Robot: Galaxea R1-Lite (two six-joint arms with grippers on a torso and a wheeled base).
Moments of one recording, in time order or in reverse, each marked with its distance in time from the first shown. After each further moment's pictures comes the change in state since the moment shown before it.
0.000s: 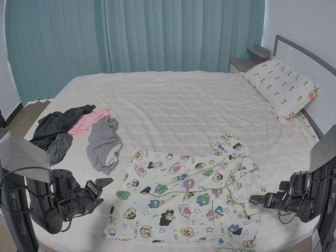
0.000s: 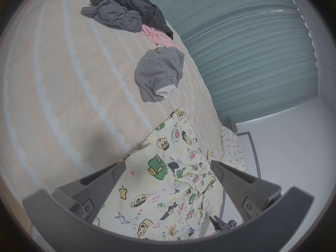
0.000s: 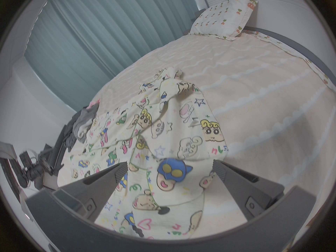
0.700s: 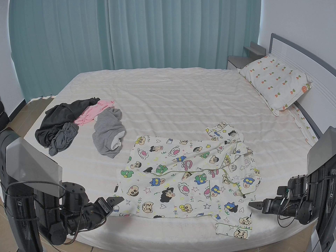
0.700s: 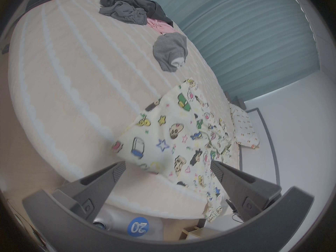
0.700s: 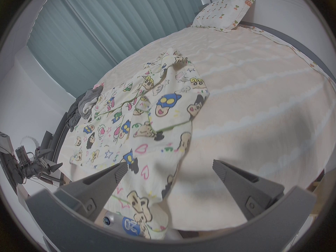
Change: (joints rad) left arm -0.175 0.037 0.097 0.000 0.140 0.071; right arm 0.021 0.039 0.014 0.000 0.004 -0.021
